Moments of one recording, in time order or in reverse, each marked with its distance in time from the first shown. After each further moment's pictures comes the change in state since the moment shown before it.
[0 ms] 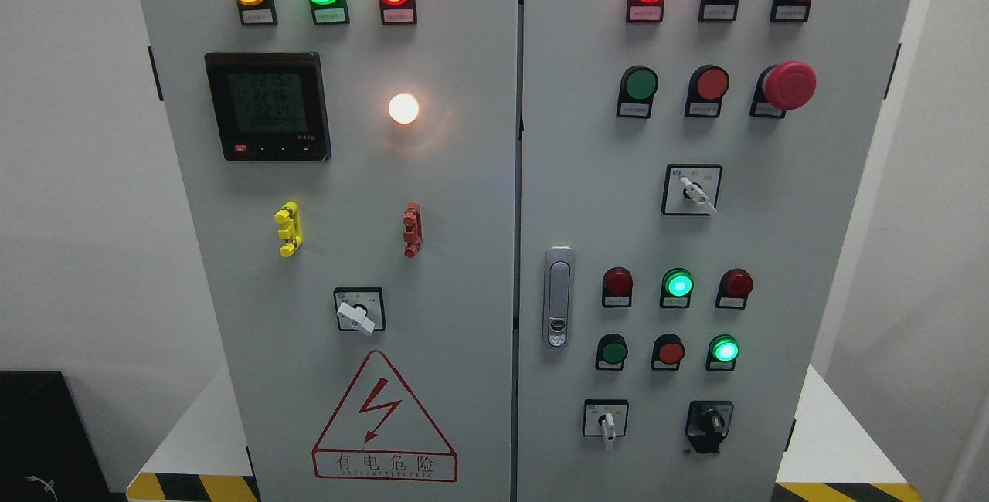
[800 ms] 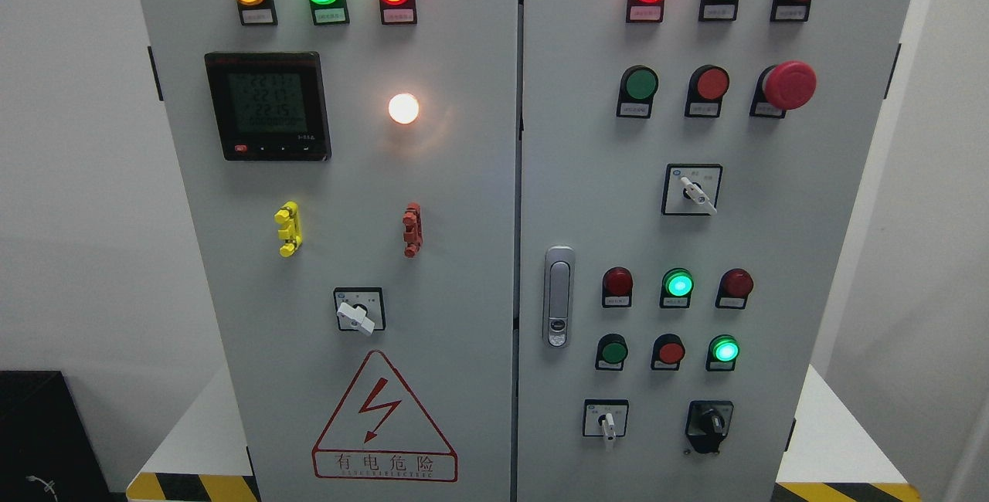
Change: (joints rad) left arm 0.000 0.000 0.000 0.000 0.000 0.000 0.000; right arm -0.025 -0.002 0.045 -0.001 0.004 -0.021 -0.064
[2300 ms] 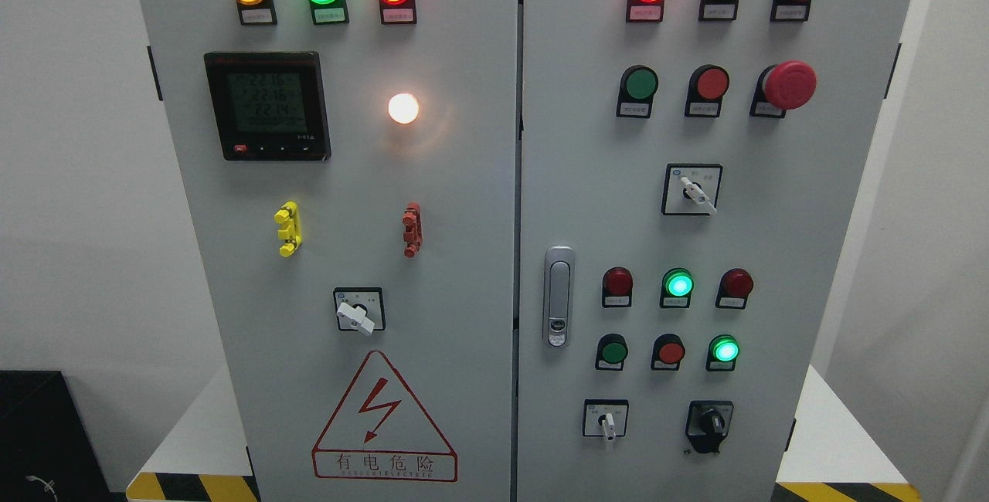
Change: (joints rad) left arm 0.000 0.000 0.000 0.000 0.000 0.000 0.000; right arm 0.017 -0.005 0.005 -0.873 0.767 0.075 -0.347
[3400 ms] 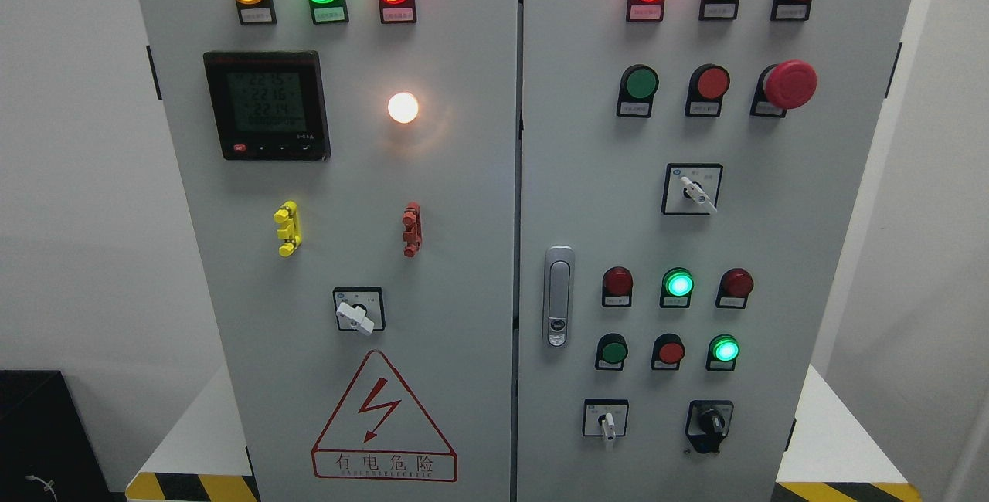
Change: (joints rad) left arm 0.000 0.000 0.000 0.000 0.000 0.000 0.000; right arm -0.161 -0.003 -0.047 -0.582 0.347 0.223 0.205
